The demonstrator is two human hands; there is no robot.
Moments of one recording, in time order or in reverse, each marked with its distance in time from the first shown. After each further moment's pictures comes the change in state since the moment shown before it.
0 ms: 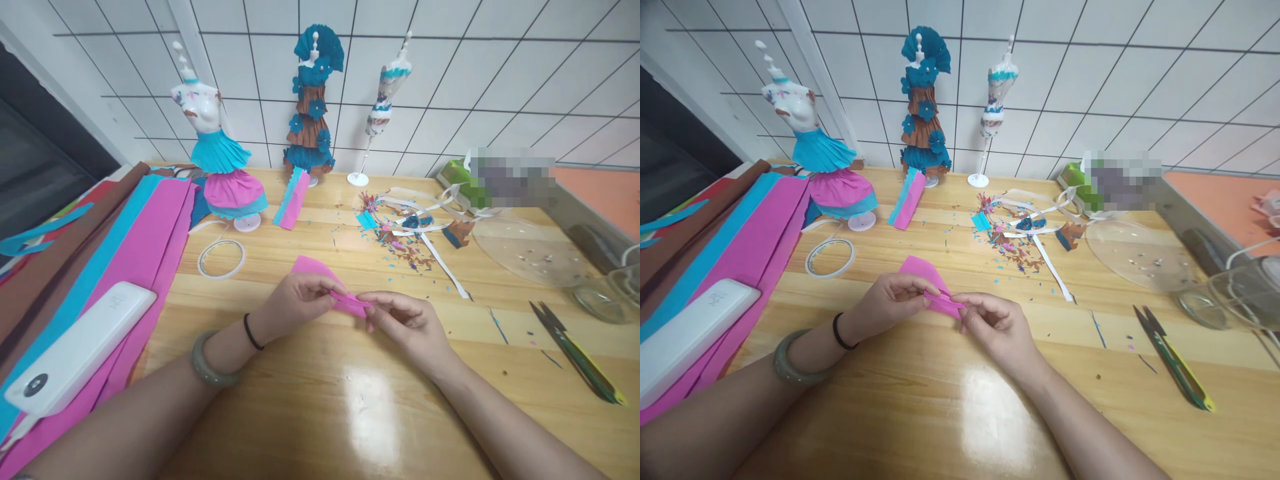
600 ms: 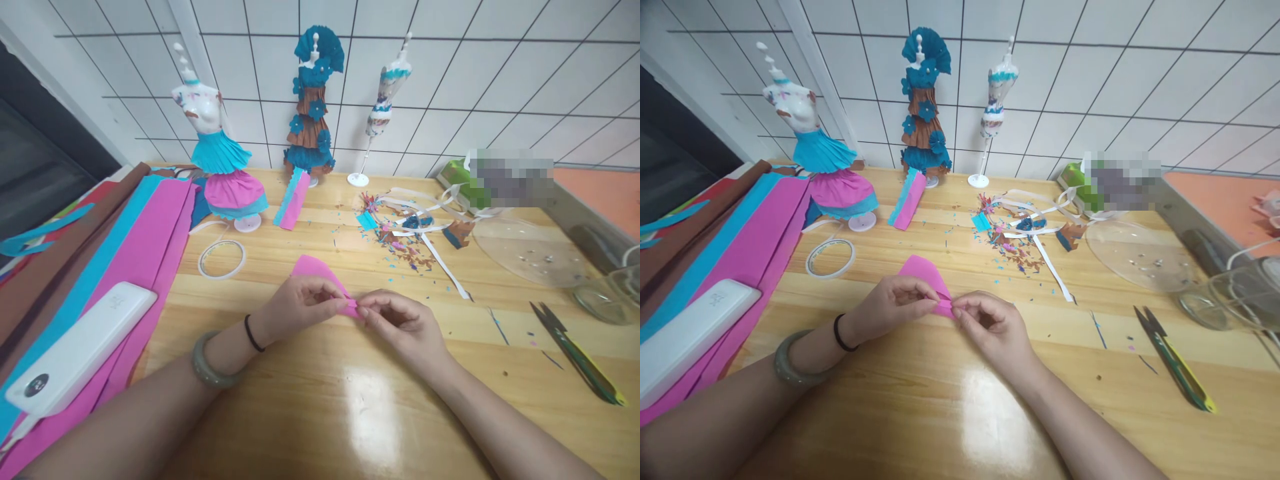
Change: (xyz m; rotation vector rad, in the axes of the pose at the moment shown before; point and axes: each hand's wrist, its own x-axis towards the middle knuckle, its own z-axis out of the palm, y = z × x) left_hand -0.001 0.004 0.002 0.087 -0.037 -0.040; right_hand -0.002 0.010 0.003 -0.062 0.000 -0.052
